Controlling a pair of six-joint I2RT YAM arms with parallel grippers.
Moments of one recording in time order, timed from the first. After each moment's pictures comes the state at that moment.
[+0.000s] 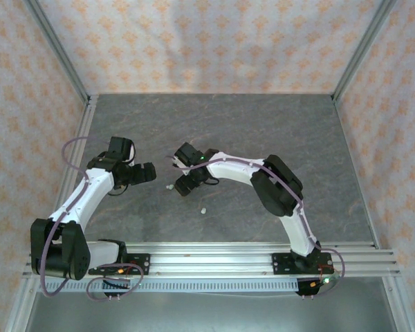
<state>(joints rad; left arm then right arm) -0.05 1.25 0.86 -0.77 0.06 -0.37 0.89 2.13 1.56 -0.61 -0.07 0.09</state>
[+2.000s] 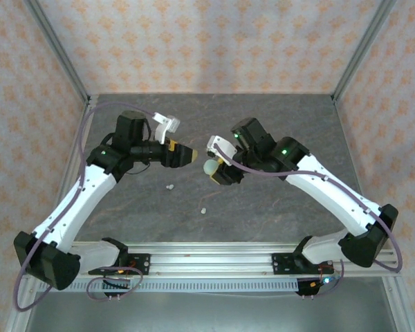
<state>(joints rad) -0.35 1.20 1.18 -0.59 0.72 -0.29 0.79 1.35 1.45 -0.95 -0.29 -0.30</state>
